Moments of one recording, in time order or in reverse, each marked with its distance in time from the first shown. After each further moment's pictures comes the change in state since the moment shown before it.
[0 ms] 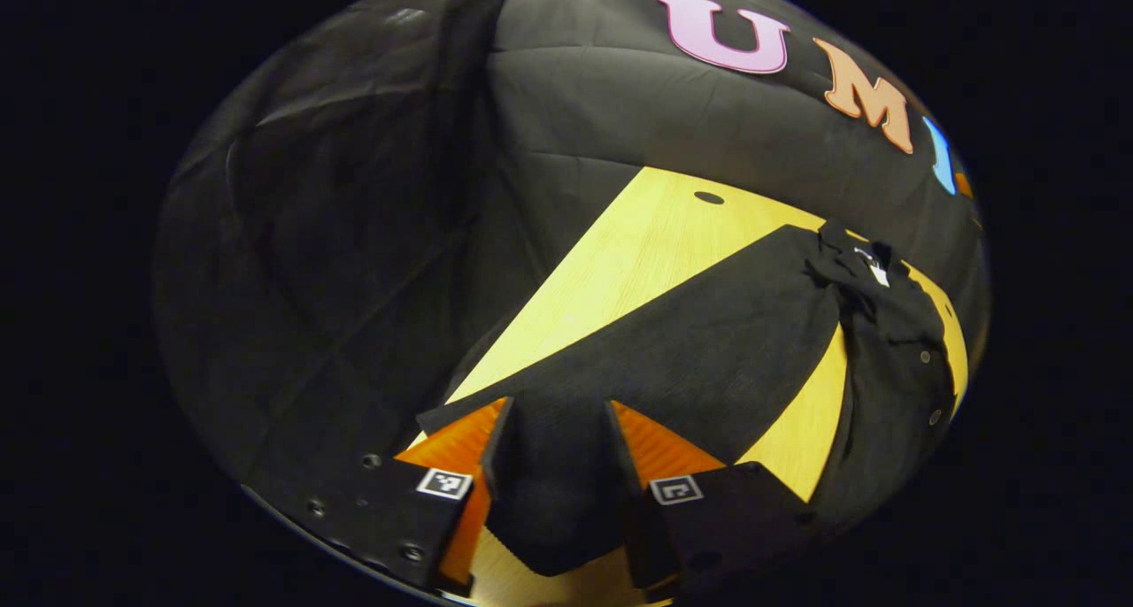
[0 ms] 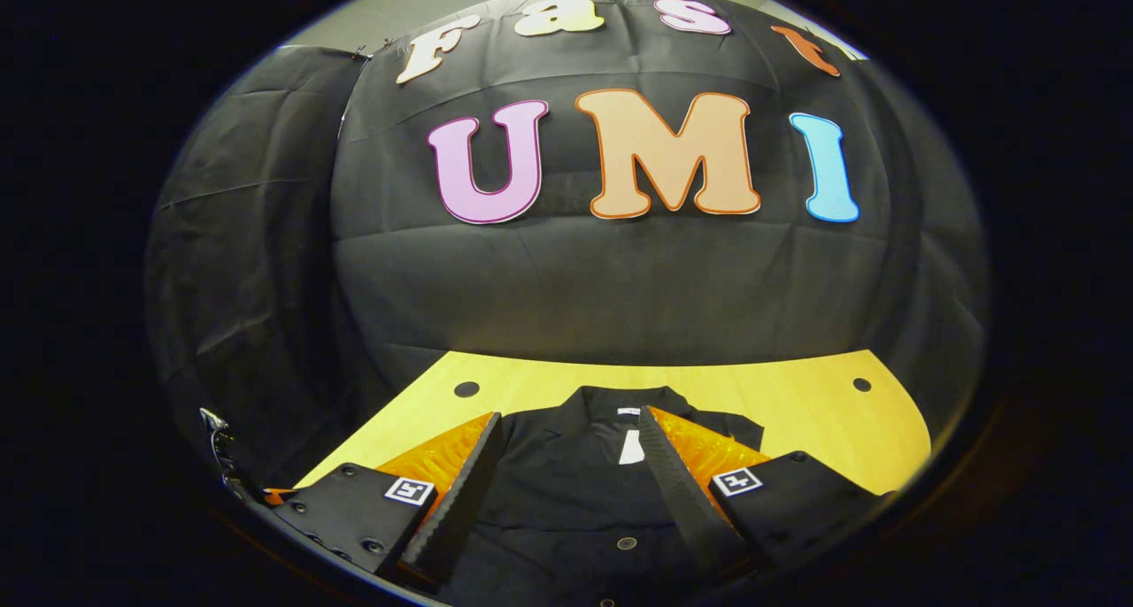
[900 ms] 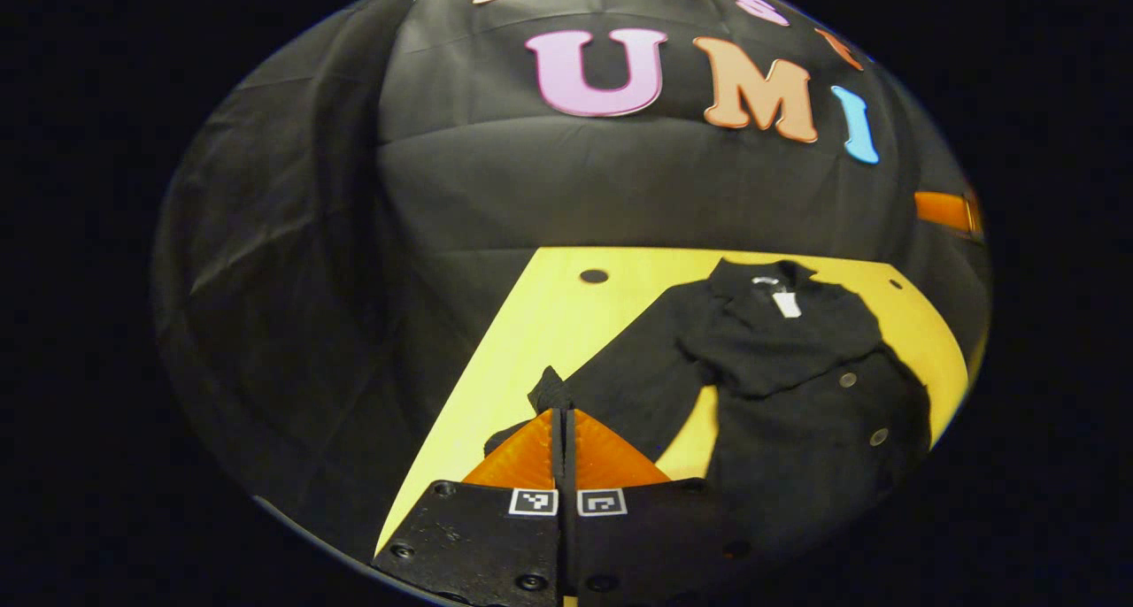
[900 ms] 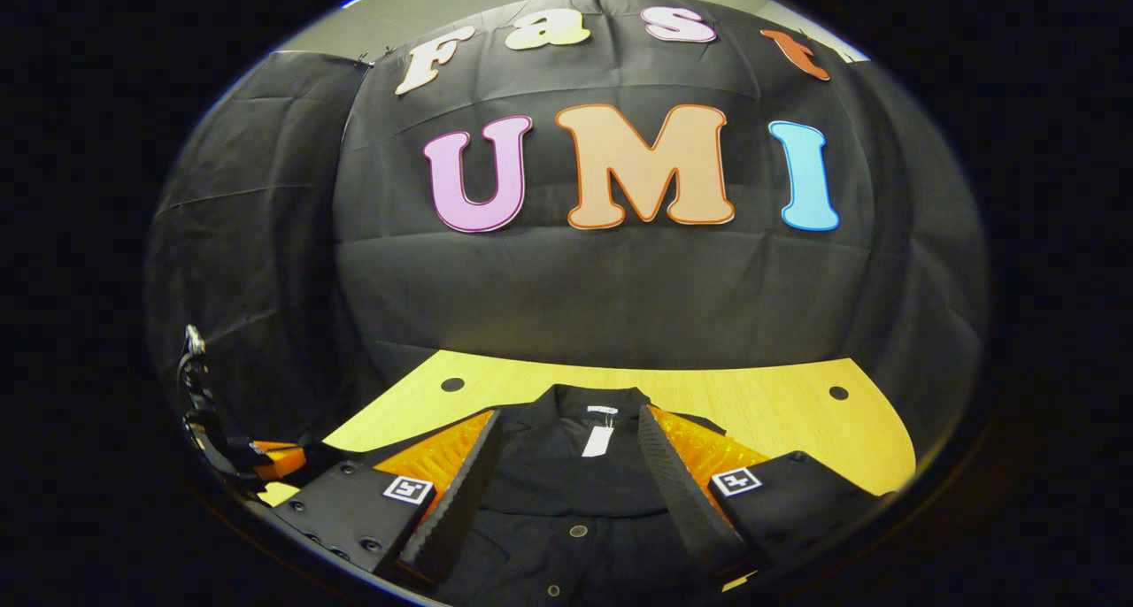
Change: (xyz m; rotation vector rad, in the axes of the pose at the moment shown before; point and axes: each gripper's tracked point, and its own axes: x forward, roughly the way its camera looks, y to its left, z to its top) left arm -0.058 -0.135 0.127 0.241 -0.210 -0.189; right arm -0.045 -0.061 -0.004 0.000 -0.039 0.006
